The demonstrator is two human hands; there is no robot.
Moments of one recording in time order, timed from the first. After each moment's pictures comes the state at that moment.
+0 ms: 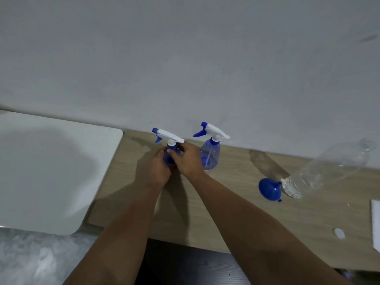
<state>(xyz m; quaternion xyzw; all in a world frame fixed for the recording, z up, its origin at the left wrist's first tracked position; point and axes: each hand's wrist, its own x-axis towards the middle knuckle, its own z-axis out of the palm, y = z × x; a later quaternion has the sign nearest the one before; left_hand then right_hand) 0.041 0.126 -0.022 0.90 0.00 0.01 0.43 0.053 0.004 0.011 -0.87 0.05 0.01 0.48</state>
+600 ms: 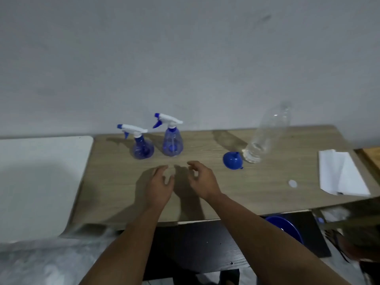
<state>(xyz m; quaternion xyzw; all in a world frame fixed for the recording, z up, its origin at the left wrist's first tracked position) -0.079 0.031 -0.004 0.89 0.02 -0.02 0.45 -0.102 -0.134 0.011 -0.88 0.11 0.01 0.46</state>
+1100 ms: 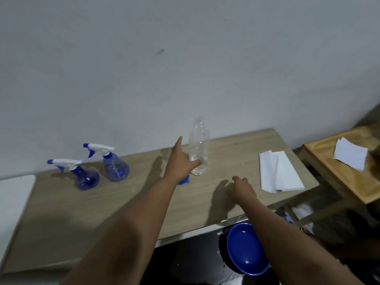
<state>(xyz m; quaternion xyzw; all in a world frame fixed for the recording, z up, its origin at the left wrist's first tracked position) -0.061 -0.246 0.094 0.84 -0.14 -0.16 0.50 -0.188 -0.451 0.001 -0.89 0.36 0.16 0.23</state>
